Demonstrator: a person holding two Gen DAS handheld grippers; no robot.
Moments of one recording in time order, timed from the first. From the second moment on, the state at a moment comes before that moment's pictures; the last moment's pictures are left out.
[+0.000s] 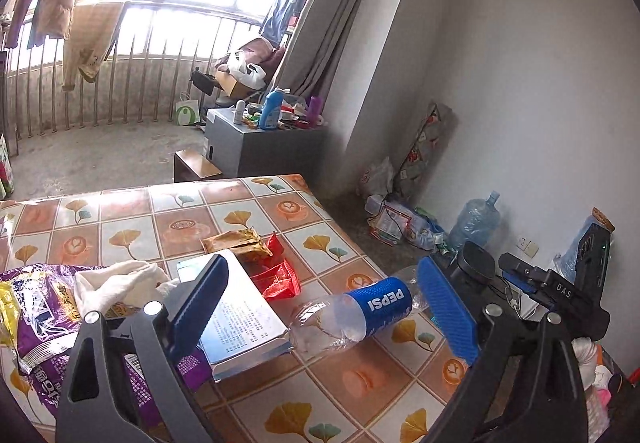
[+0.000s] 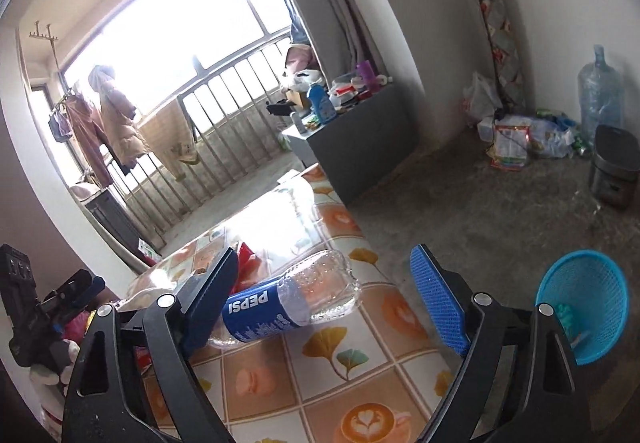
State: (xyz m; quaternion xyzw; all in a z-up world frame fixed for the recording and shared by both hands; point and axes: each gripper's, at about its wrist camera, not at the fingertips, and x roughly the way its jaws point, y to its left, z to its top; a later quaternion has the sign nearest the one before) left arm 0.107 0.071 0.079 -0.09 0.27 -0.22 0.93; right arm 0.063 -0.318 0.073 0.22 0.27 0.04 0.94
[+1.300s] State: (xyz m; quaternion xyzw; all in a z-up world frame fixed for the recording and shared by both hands) left arm 0.095 -0.010 -0.048 -0.09 0.44 -0.32 0.83; right arm 0.084 -0.253 0.003 0.18 0.59 0.30 0.73
